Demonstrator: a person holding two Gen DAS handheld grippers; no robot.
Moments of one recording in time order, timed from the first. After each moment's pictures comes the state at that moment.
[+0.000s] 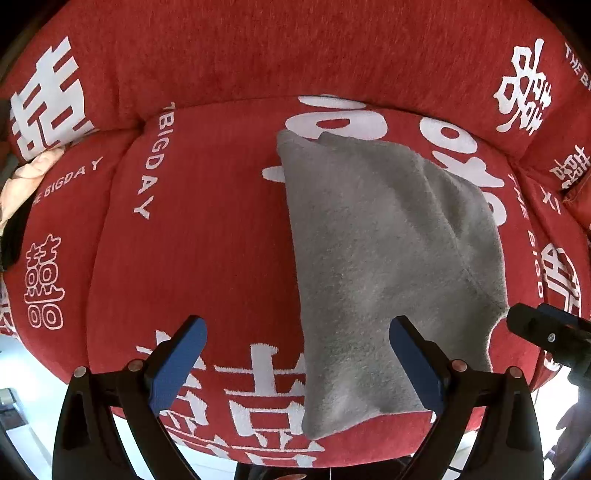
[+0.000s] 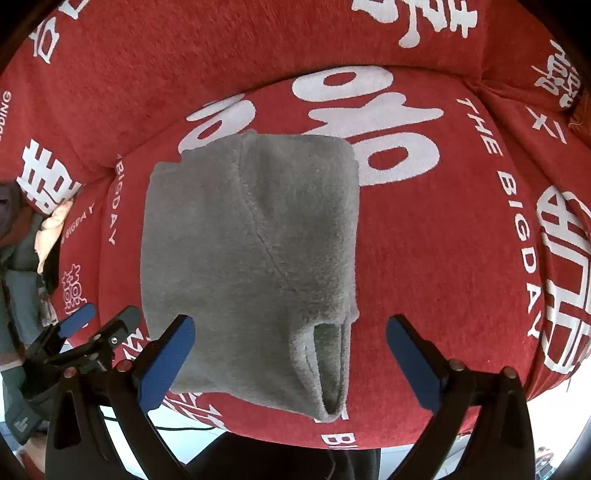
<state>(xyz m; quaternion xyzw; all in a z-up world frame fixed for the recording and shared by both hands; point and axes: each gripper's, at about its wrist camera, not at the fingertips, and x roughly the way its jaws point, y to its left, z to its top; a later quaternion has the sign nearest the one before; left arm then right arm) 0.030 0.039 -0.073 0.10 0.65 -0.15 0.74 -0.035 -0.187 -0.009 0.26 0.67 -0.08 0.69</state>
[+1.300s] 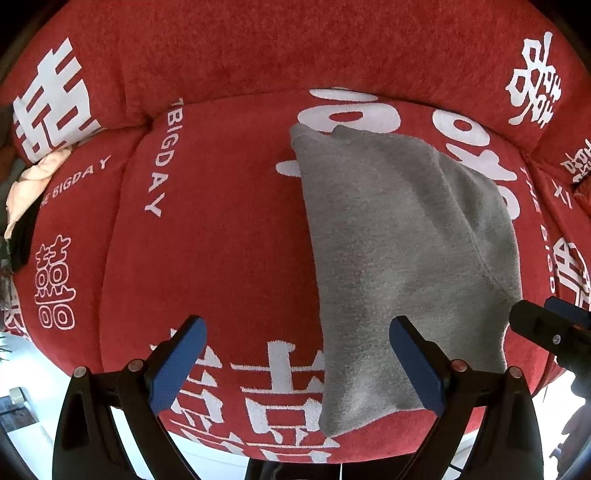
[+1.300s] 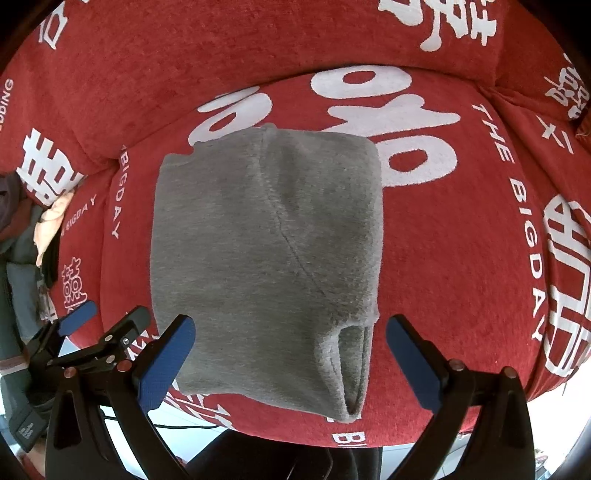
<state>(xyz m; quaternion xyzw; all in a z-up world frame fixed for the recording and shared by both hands) 0.035 0.043 -0.077 0.12 0.66 -0.14 0.73 -0.023 -0.171 -0.009 0.25 0.68 -0.07 0.68</state>
